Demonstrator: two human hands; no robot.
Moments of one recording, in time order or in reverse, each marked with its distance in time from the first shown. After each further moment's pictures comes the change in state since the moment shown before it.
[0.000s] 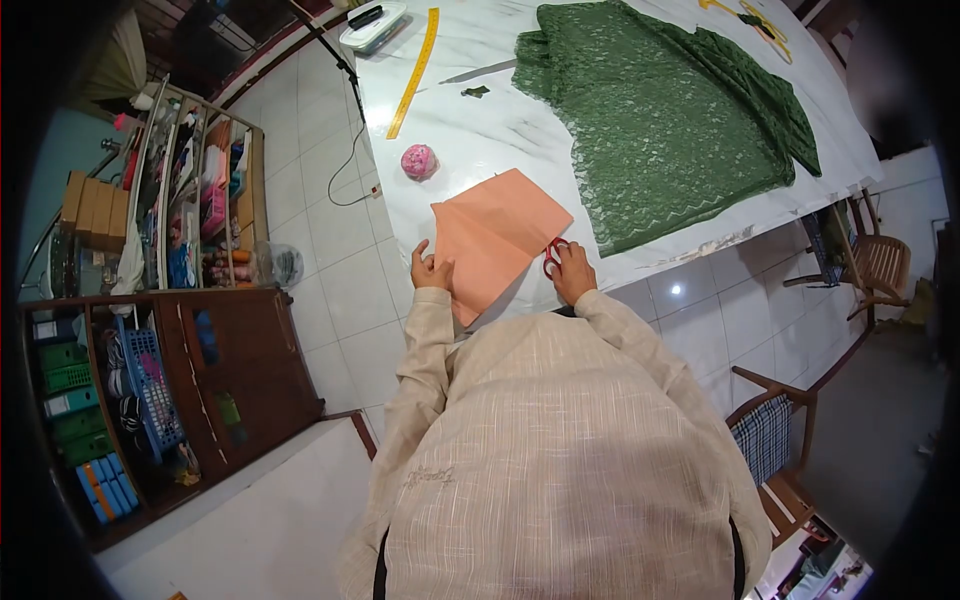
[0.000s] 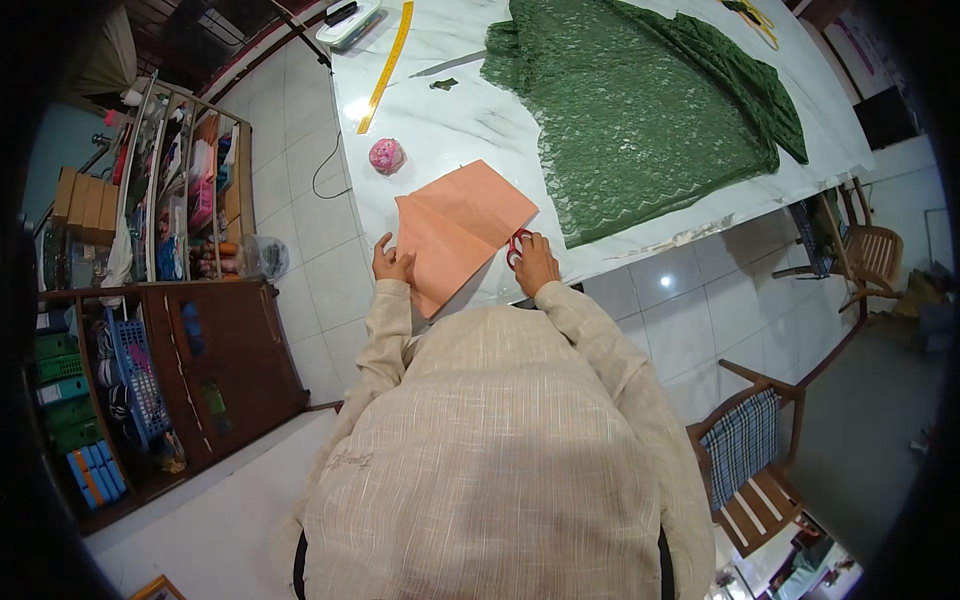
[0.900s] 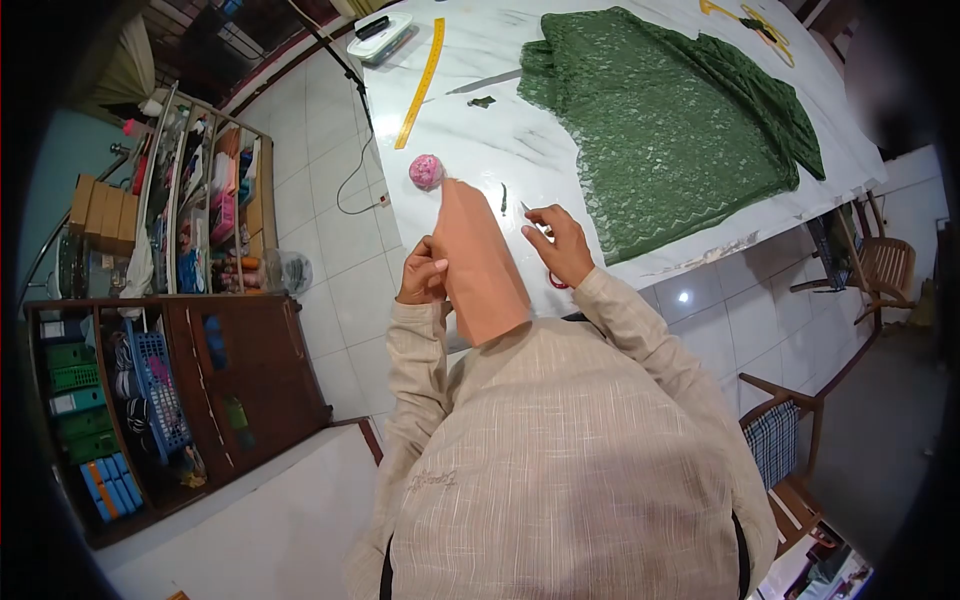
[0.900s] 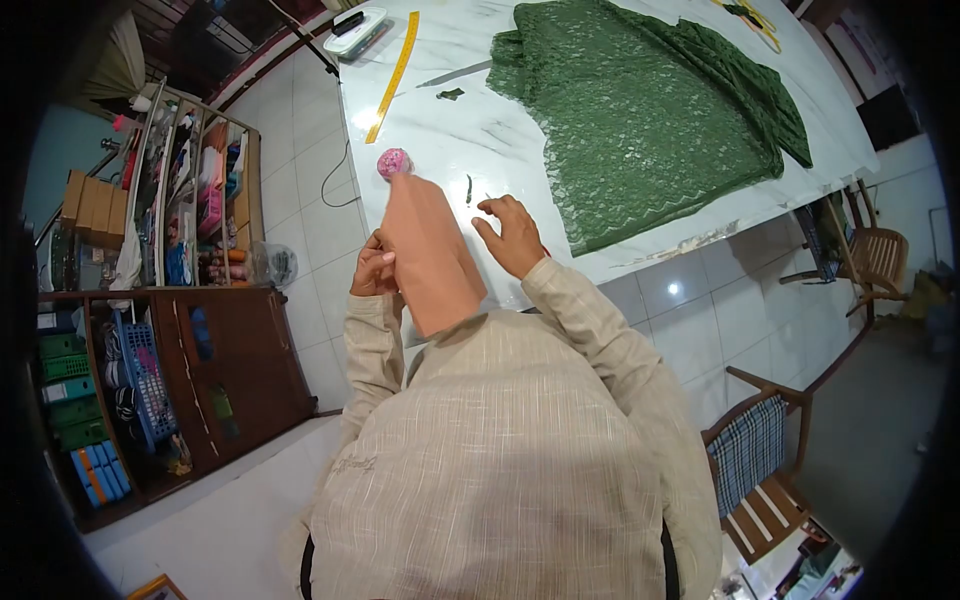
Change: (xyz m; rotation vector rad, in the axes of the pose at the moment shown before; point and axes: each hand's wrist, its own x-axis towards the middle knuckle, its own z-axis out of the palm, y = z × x) left_hand -0.029 0.147 0.012 -0.609 -0.472 -0.190; right_hand 0.056 -0.090 -0.088 0.481 0.060 -0.195
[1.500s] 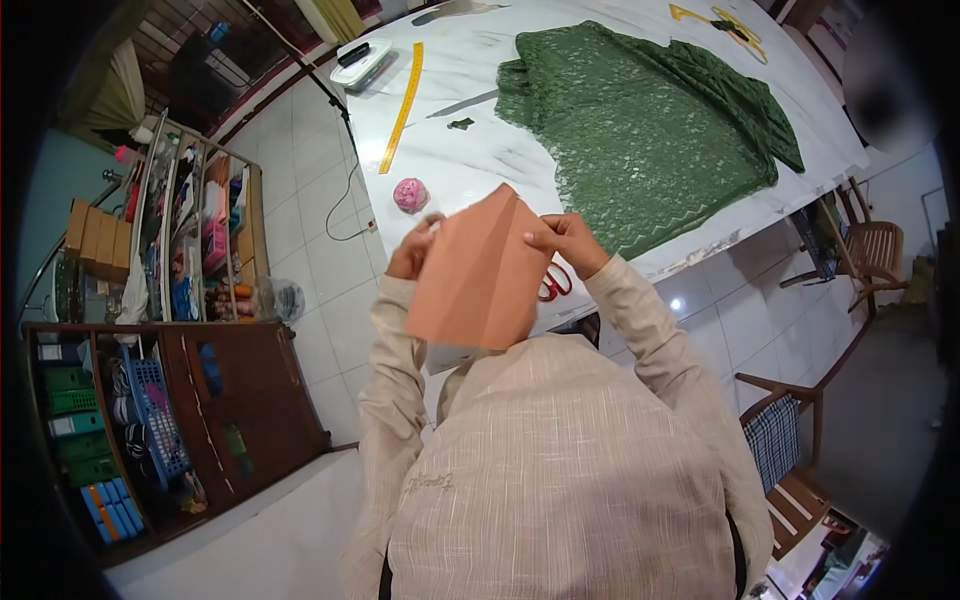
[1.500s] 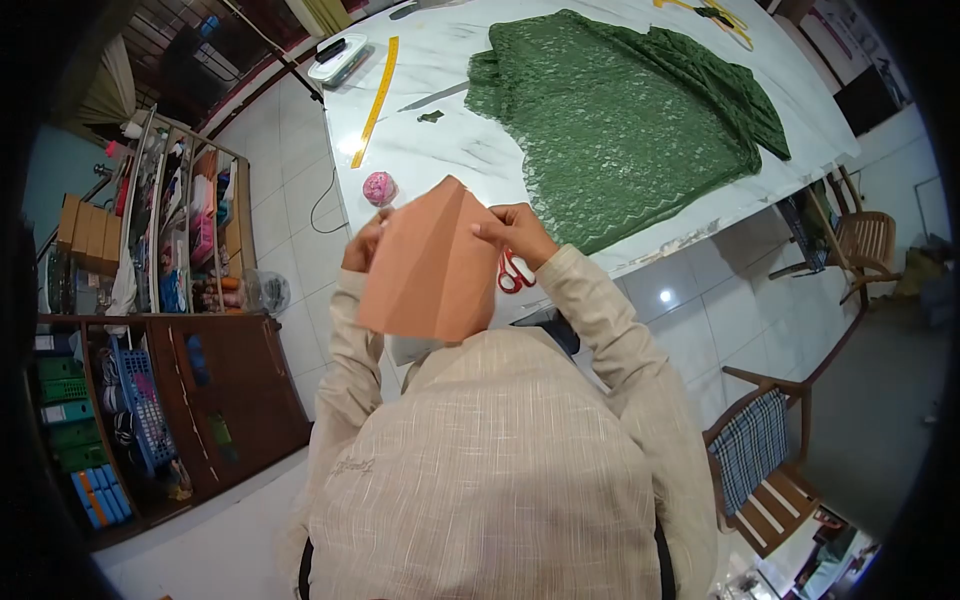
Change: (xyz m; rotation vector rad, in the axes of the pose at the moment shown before) left_hand 0.051 0.003 0.025 -0.327 -0.032 -0.193; right_hand 0.010 -0.011 -0.058 0.584 -0.140 0.243
